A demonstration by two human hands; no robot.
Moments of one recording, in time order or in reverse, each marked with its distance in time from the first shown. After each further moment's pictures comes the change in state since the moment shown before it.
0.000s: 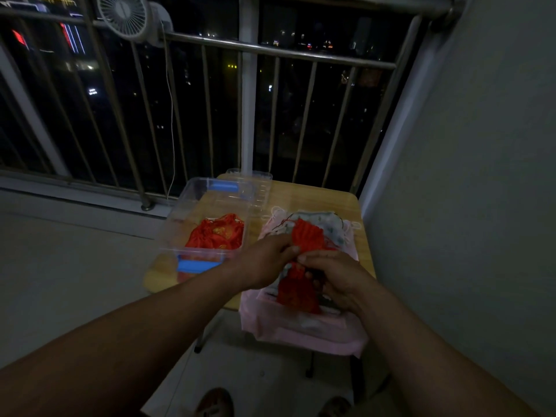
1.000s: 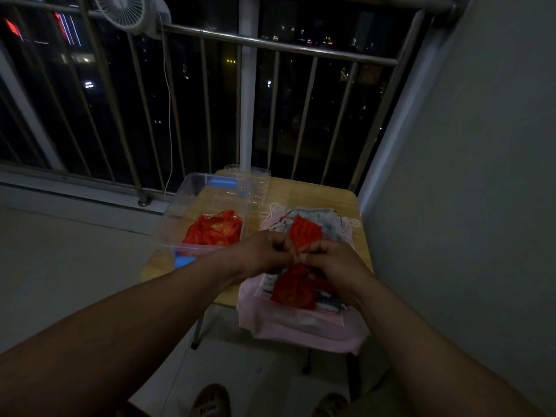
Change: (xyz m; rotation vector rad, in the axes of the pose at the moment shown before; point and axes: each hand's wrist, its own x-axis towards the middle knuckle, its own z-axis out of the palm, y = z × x) left_hand 0.005 -0.014 -0.005 -0.483 -0.121 -0.137; right_hand -0.012 -0.014 0.000 -0.309 0.074 -0.159
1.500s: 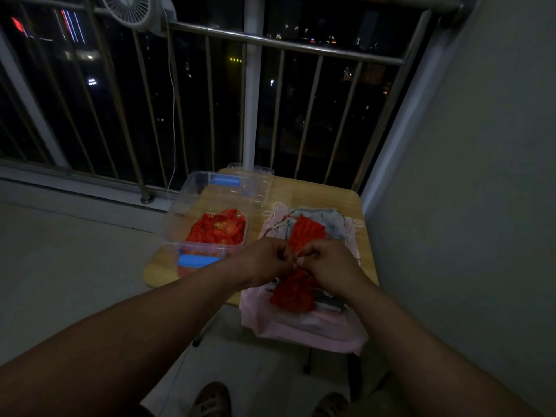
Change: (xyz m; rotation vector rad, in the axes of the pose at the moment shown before) left_hand -0.004 -0.012 0.005 0.251 0.072 -0.025; right_hand 0.010 0.005 0.010 -0.465 0.047 -0.185
